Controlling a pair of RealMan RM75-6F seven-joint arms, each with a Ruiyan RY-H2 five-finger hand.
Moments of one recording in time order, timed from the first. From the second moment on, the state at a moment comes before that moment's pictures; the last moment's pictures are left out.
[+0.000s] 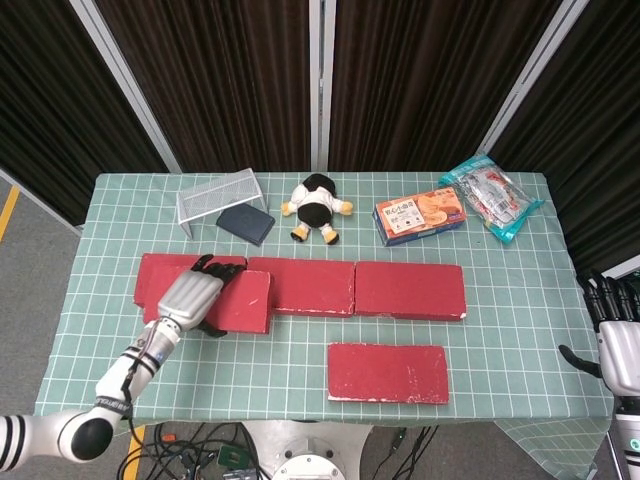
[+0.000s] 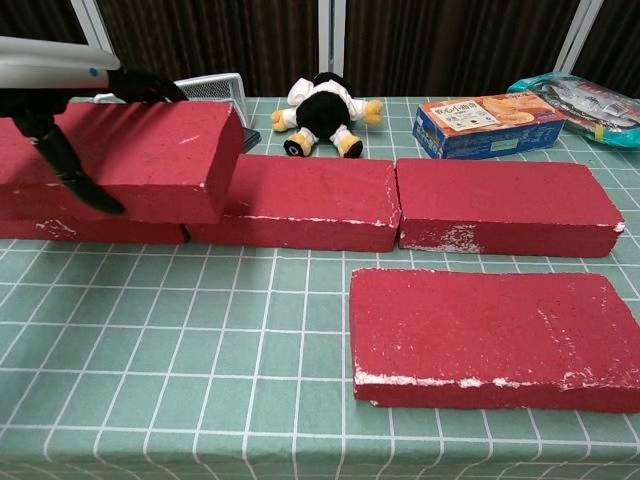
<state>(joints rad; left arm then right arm) -0.77 -1.19 -0.15 -1.99 0.83 0.95 0.54 0.08 -1.00 0.10 -1.68 -1.47 1.49 -0.05</state>
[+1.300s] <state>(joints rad) -1.05 -1.41 -0.14 -1.65 0.49 0.85 0.55 0.08 -1.00 0.10 -1.65 -1.45 1.48 -0.01</state>
